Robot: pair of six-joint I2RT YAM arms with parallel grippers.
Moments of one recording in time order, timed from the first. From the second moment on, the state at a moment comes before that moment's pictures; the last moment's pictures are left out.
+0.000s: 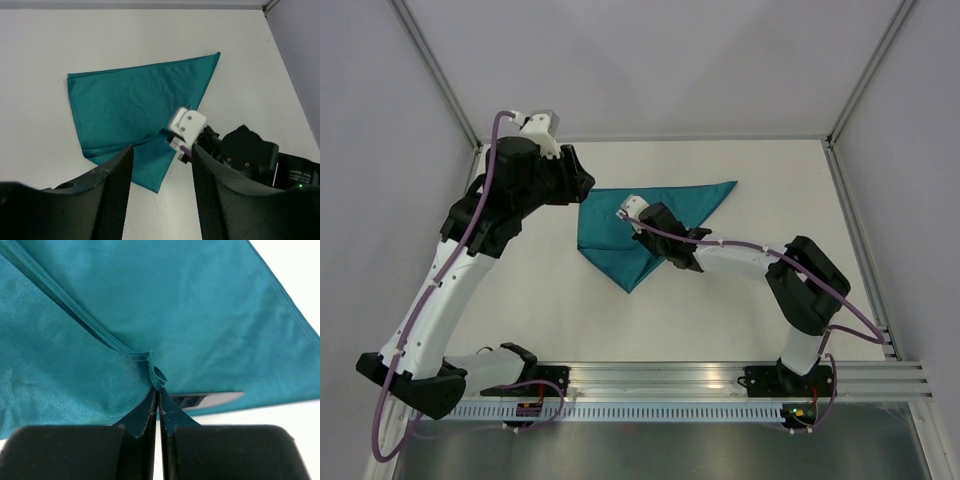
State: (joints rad) left arm -0.47 1.18 1.54 -0.75 -0.04 -0.35; right arm 0.85 1.80 1.15 -0.06 0.26 -0.18
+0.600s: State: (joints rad) left arm -0.47 1.25 1.48 -0.68 0.03 -0.35; right arm 0.67 1.77 1.07 -0.06 0.18 -0.16
